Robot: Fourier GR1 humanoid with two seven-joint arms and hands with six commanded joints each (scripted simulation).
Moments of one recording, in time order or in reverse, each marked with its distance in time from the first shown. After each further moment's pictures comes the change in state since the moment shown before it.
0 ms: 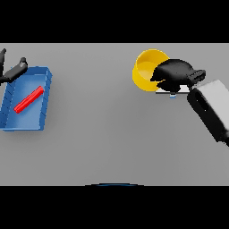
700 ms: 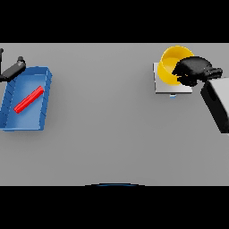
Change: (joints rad) left arm 0.004 0.028 0.011 -0.052 0.019 0.023 0.064; right arm -0.077 0.001 -0.016 0.393 0.032 -0.150 -0.042
